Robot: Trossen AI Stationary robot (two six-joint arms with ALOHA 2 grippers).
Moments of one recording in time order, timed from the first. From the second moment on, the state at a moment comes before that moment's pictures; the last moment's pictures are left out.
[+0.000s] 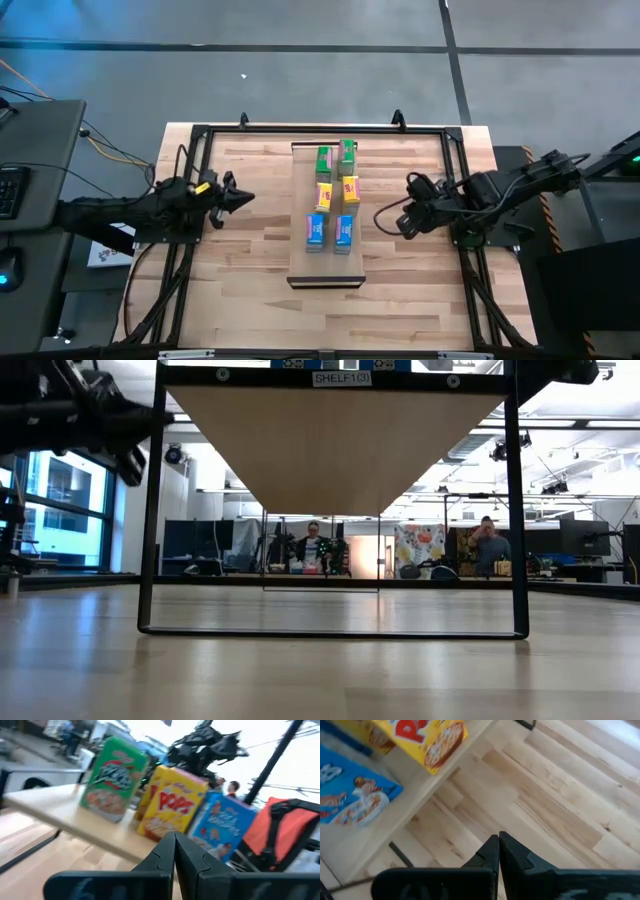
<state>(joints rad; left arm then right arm) 0.12 0.20 0.01 0.32 0.05 -0.47 0.36 1.17 1.24 -1.25 0.42 1.13</state>
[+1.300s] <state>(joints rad) 0.12 0.00 0.01 0.04 0.03 -0.46 0.16 0.02 0.21 -0.31 0.18 0.38</state>
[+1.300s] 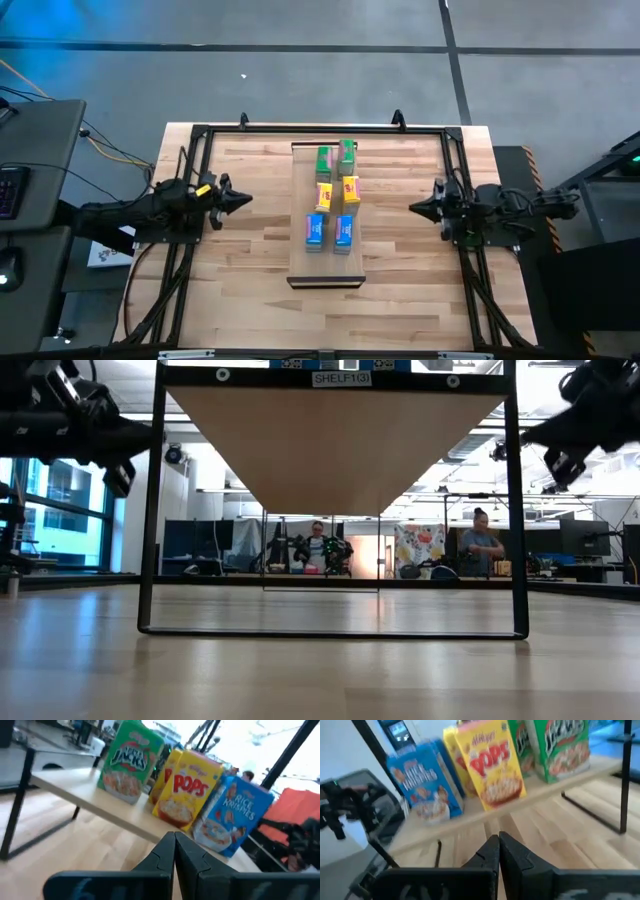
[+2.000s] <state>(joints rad) 0.10 0.00 0.01 0.01 0.01 -0.46 0.15 0.03 0.01 0.04 0.17 0.20</state>
